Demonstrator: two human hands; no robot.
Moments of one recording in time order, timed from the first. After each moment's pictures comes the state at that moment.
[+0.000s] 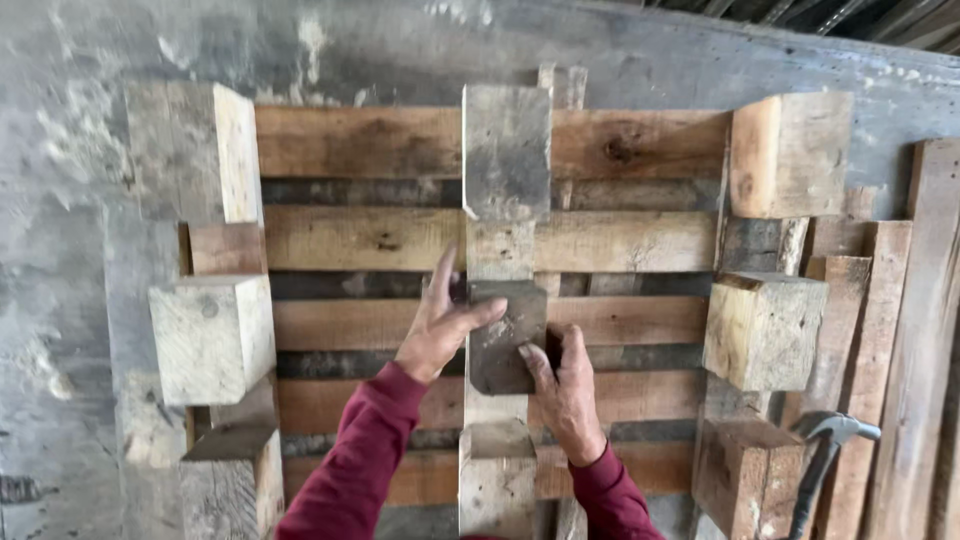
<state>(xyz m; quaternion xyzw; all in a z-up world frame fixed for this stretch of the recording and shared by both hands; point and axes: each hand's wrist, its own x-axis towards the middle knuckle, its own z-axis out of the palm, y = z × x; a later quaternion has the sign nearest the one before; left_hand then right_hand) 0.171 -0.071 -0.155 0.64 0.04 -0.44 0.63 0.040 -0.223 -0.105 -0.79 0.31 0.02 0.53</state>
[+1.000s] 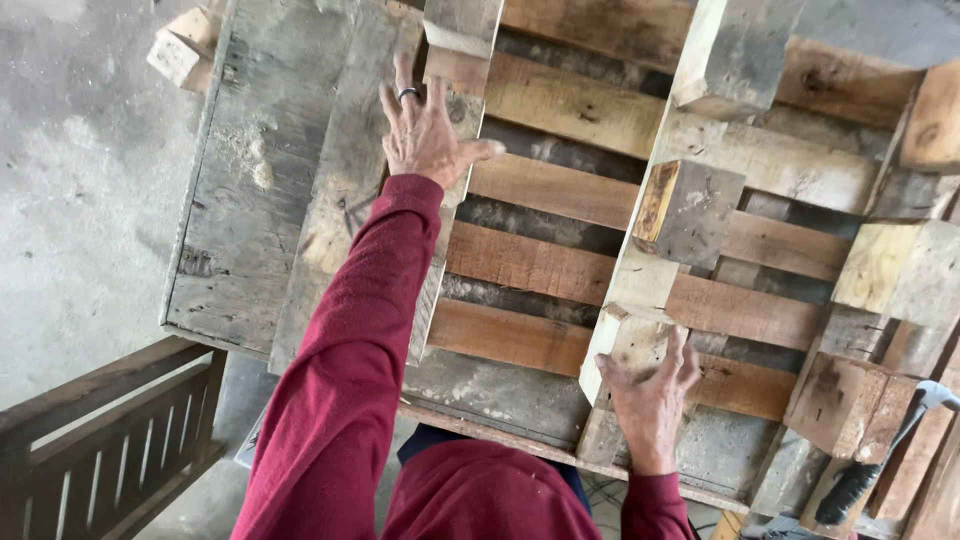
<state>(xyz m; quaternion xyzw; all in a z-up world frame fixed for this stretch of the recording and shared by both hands) 0.250 0.171 -0.094 0.96 -0.03 -0.17 0.21 -0.097 -0.072 -0.036 -0.90 0.35 0.12 0.22</state>
